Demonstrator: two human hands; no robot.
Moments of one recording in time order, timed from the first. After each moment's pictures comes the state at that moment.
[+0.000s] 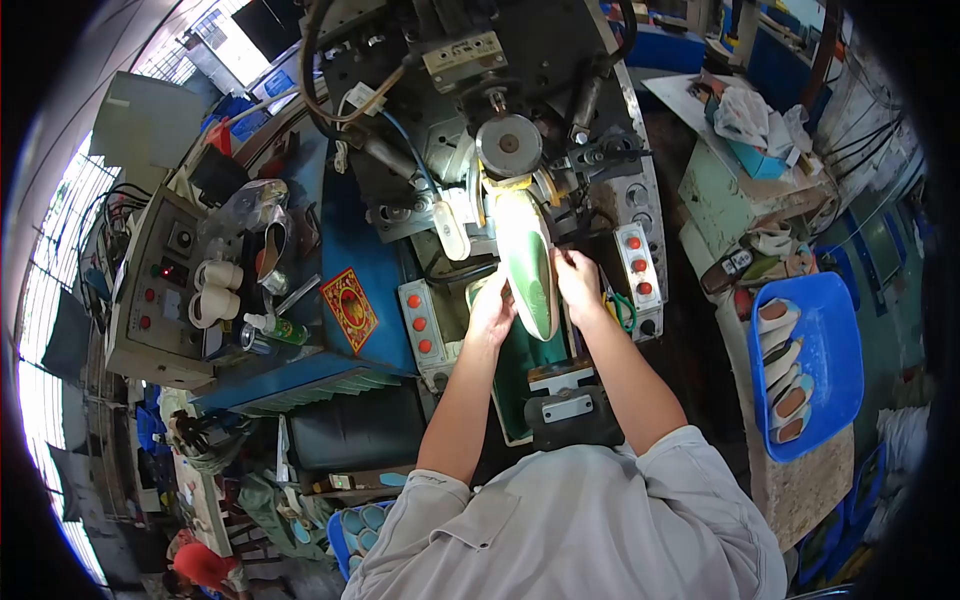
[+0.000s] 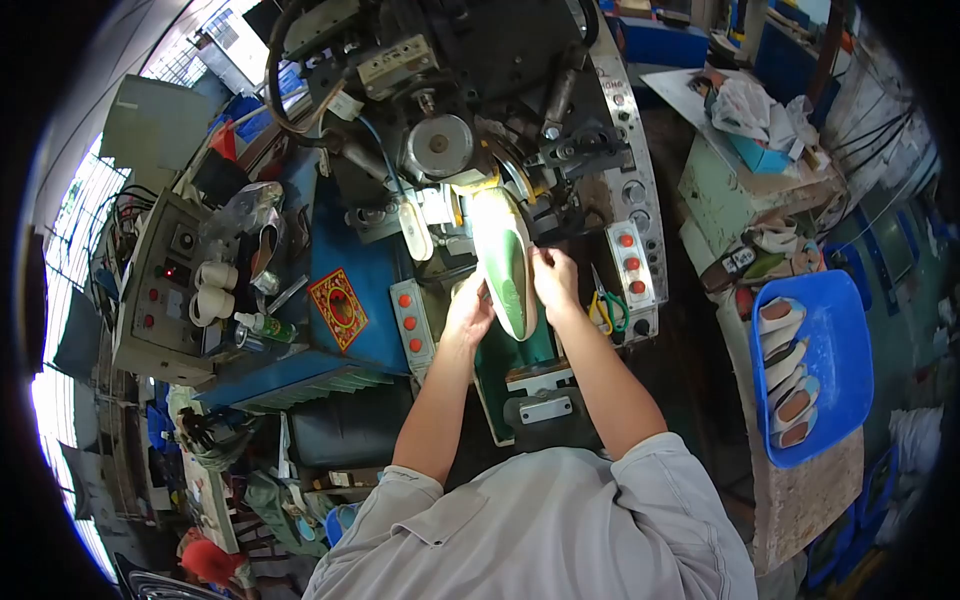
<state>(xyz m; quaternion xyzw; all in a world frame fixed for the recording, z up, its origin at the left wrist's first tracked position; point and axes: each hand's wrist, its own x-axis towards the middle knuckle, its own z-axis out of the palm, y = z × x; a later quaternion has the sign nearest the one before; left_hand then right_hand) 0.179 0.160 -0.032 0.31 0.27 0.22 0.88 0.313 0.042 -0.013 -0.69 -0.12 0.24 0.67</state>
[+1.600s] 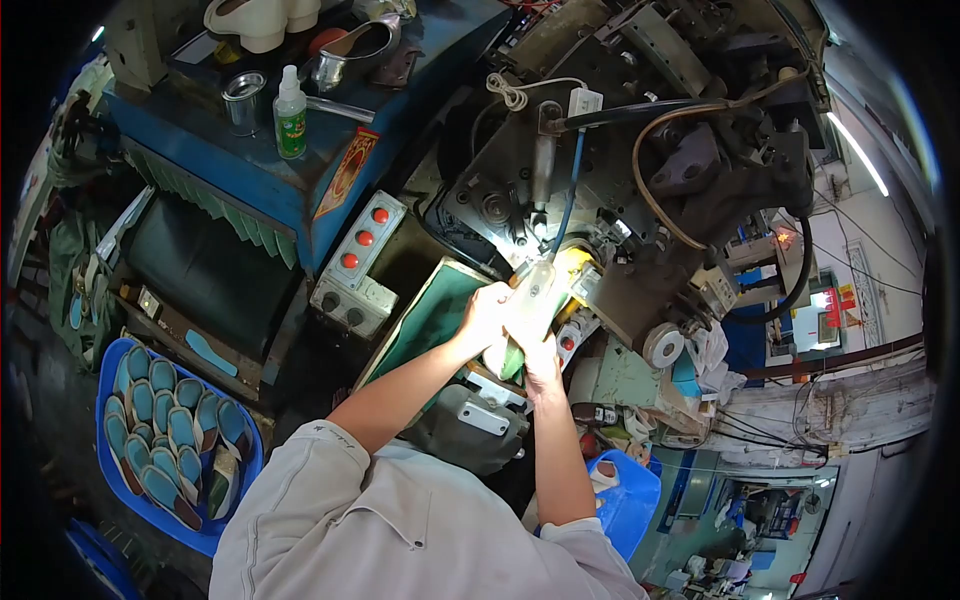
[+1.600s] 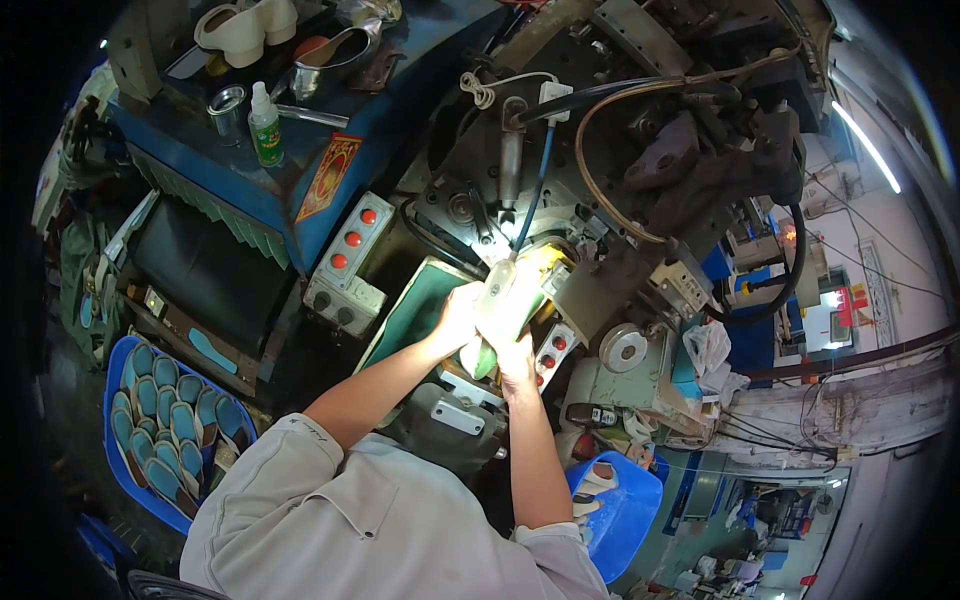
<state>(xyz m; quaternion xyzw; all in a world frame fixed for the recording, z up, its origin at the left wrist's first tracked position) 0.208 0.119 -0.049 0.49 0.29 0.44 0.70 0.278 0.021 0.057 -0.63 -0.29 0.46 0.55</state>
